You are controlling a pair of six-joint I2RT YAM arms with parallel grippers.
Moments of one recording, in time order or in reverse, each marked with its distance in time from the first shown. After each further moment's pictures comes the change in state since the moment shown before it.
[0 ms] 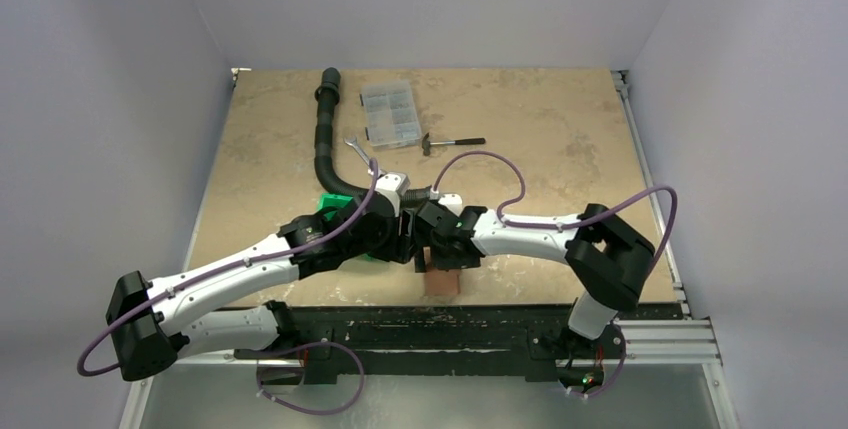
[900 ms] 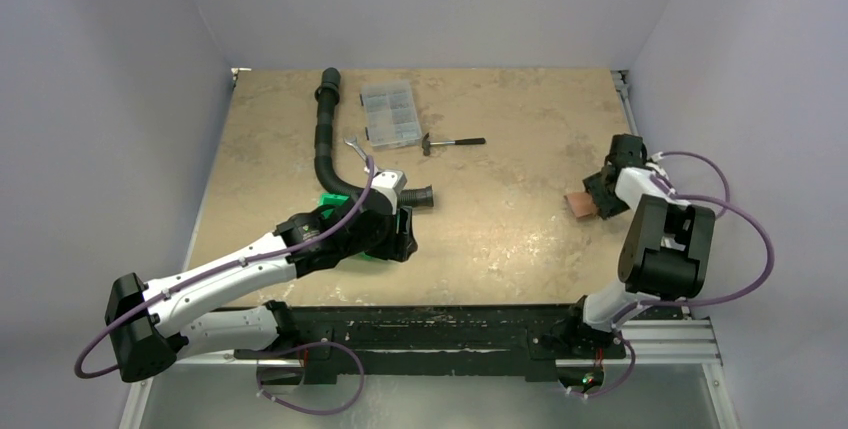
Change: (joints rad) left arm 0.000 -0.014 0.026 -0.051 -0.013 -0.011; right arm -1.274 -0.056 -0.066 0.137 0.071 -0.017
